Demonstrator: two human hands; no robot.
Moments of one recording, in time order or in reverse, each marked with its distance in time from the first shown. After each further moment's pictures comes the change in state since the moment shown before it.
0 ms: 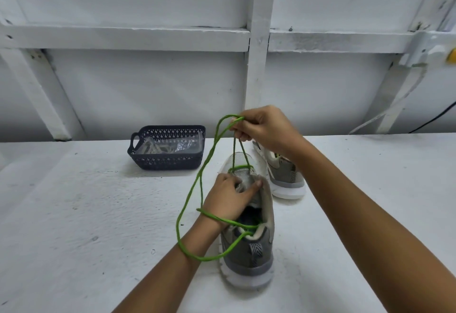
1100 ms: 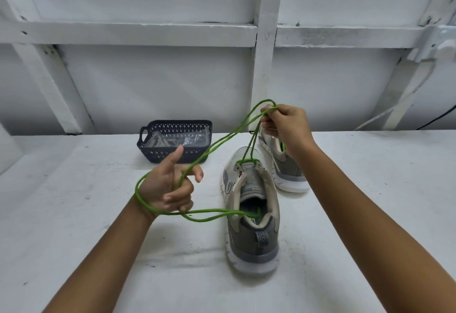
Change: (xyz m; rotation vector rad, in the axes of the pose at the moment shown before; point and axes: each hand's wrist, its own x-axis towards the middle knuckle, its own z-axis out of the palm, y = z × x) left_hand 0.000 -0.072 -0.106 -1.385 -1.242 0.167; right_hand -0.003 0.018 0.006 0.507 0.421 0.353
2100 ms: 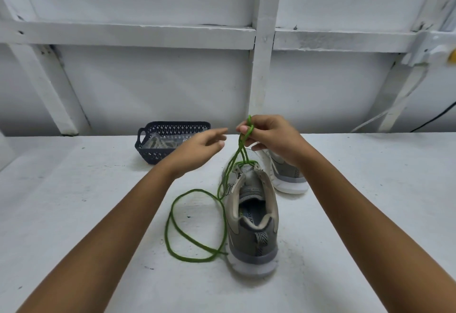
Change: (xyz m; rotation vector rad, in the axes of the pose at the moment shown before) left_hand 0.064 0.034 0.019 1.265 0.918 -0.012; right_hand -0.016 -0.004 0.002 -0.374 -0.440 -0.103
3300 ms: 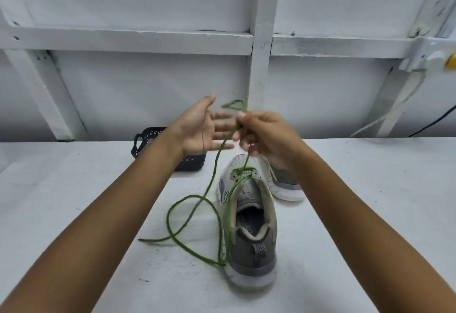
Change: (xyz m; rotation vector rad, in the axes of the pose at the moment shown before) left_hand 0.033 0.051 -0.020 -0.845 -0.160 -0.293; right_hand -0.002 -0.027 0.005 0.440 -0.099 0.016
